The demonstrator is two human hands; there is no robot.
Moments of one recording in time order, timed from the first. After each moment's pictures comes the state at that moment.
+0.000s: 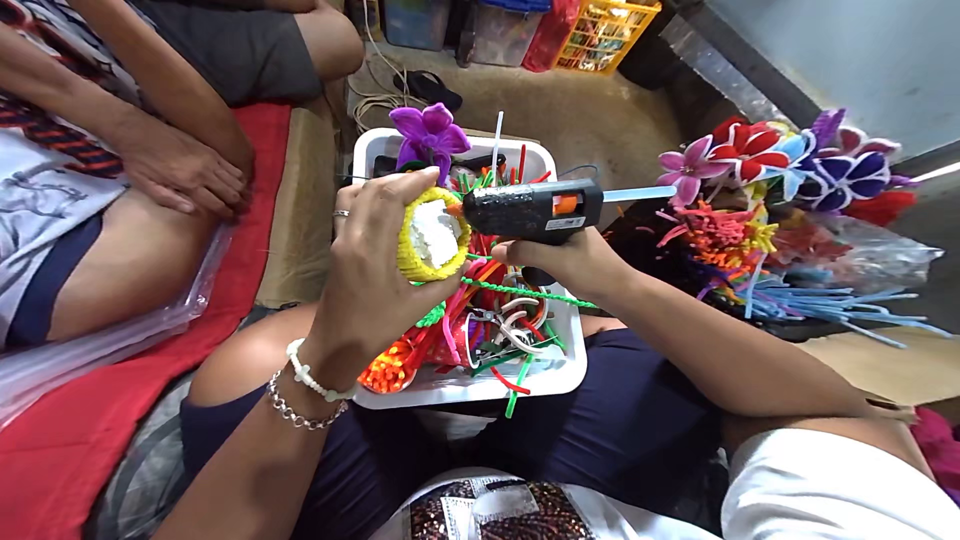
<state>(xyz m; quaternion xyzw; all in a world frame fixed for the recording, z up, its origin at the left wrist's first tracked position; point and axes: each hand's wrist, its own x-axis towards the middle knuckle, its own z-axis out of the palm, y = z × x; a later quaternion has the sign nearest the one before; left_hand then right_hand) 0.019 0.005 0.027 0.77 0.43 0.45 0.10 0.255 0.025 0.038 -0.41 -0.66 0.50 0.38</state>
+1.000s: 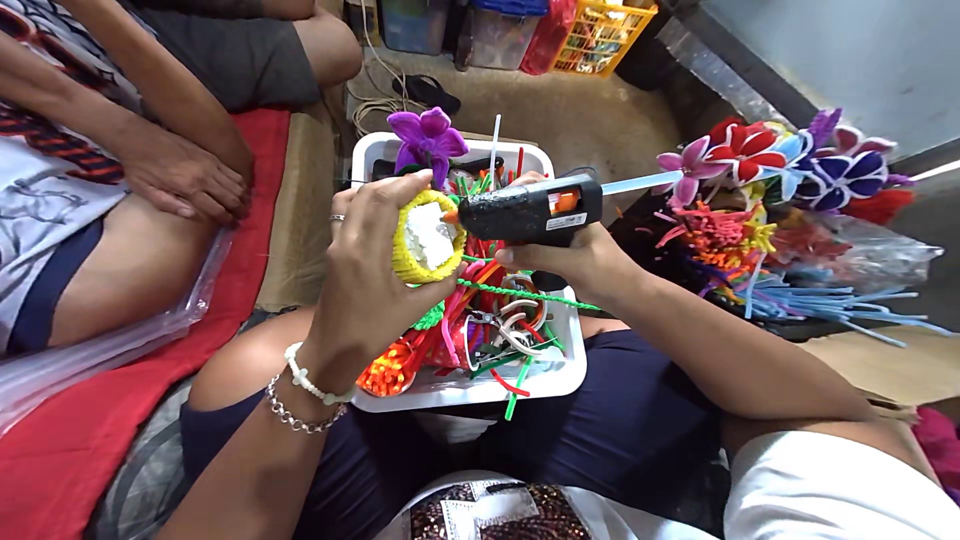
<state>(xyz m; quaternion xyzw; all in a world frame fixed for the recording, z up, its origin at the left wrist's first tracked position) 0.018 0.004 0.027 0.77 0.44 0.45 0.10 0.258 0.023 0.045 -0.37 -0.63 0.56 0.40</state>
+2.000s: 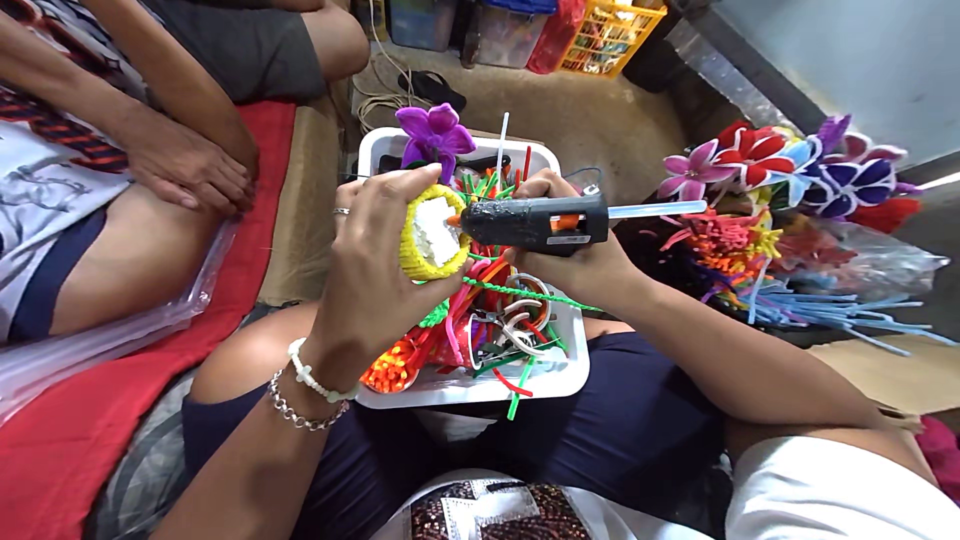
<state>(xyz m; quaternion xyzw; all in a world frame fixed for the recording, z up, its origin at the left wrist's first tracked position) 0.017 0.004 0.029 0.77 0.44 0.45 0.09 0.256 0.029 0.041 -0.33 -0.76 0.40 0.39</state>
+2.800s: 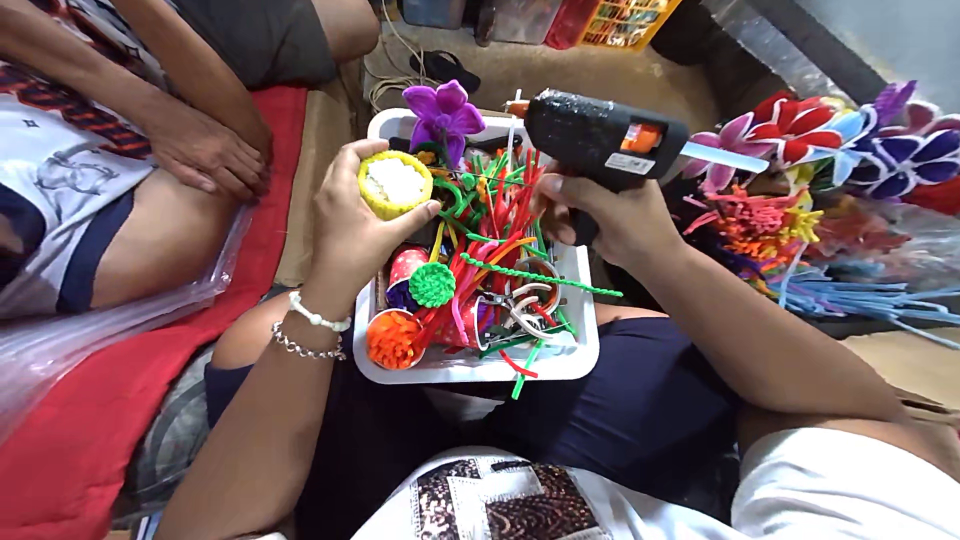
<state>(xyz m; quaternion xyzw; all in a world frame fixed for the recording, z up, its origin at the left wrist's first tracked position) -0.005 0.035 0.007 0.66 0.58 0.42 0.23 0.274 0.042 0.039 -0.32 -0.62 0.55 0.45</state>
